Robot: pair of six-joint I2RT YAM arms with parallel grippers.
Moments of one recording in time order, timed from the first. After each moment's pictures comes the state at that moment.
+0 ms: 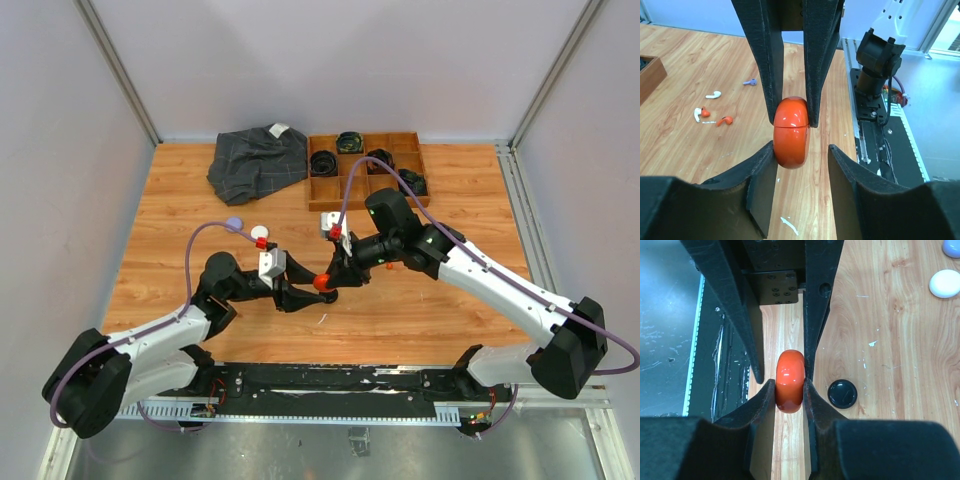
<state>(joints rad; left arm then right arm) -0.62 1.03 0.28 0.83 0.86 -0.14 0.78 1.31 1.14 -0.53 -0.75 -0.38</state>
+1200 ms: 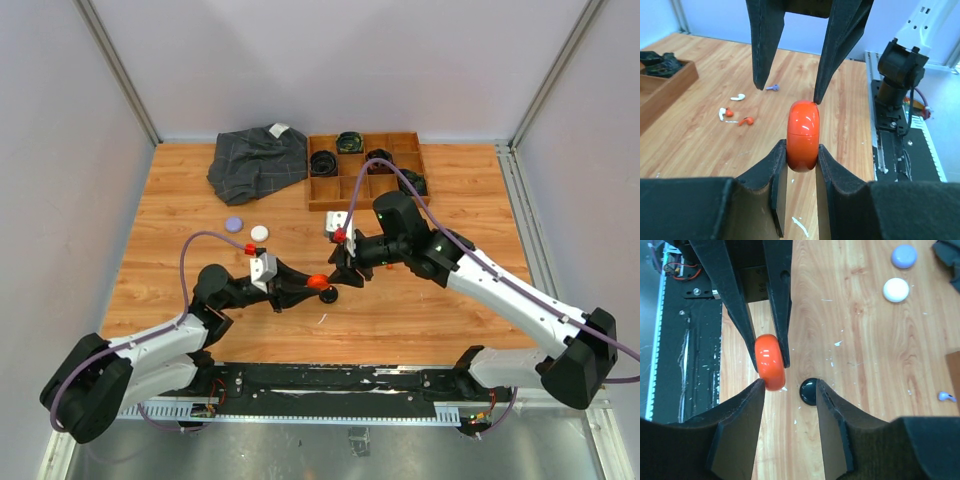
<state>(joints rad) -0.61 1.01 0.21 0.94 0.77 -0.16 0.80 1.25 1.11 -0.49 -0.63 -0.42</state>
